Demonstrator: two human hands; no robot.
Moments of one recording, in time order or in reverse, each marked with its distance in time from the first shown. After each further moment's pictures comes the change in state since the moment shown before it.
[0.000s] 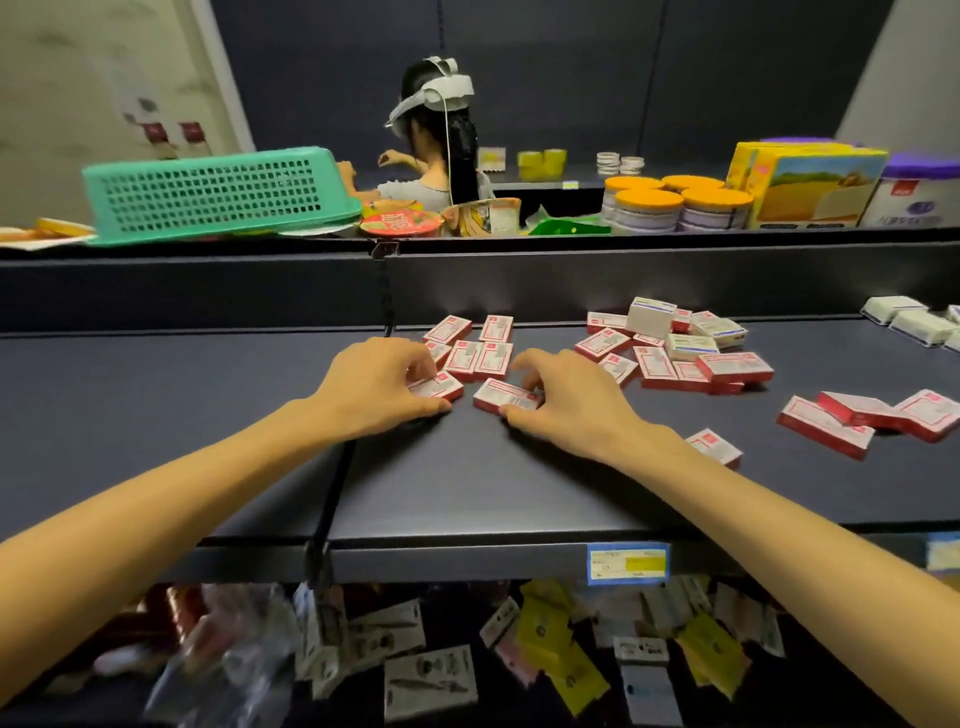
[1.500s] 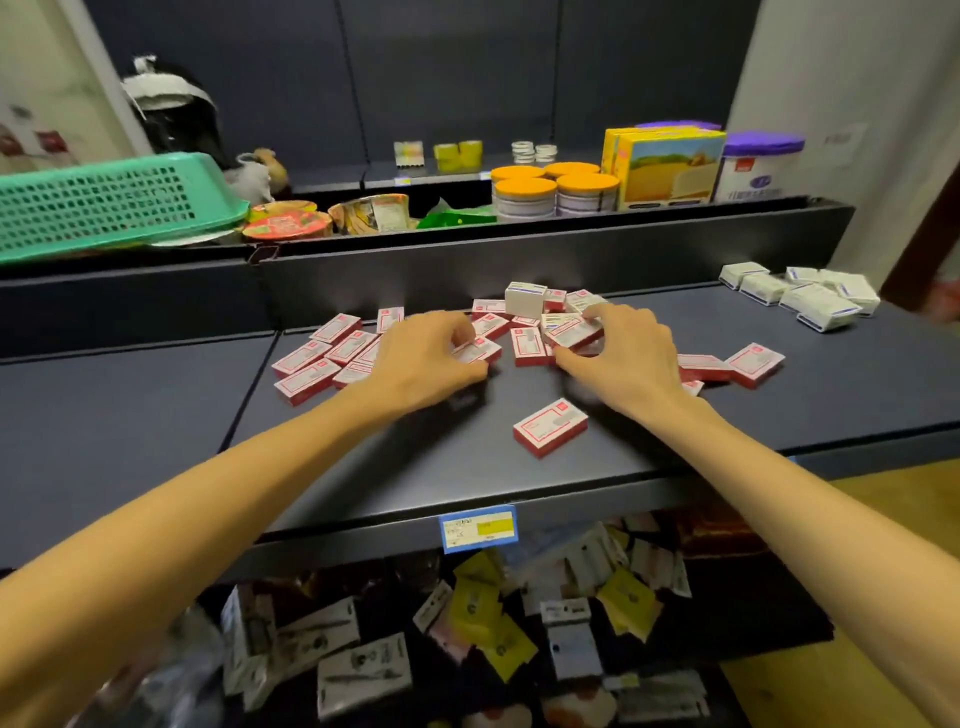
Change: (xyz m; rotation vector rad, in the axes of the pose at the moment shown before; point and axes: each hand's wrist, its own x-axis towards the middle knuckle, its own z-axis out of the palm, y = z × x) left_hand 0.059 0.164 0.040 -0.169 0.053 0.072; right_hand -0.068 0.128 -0.080 -0.112 0.288 0.470
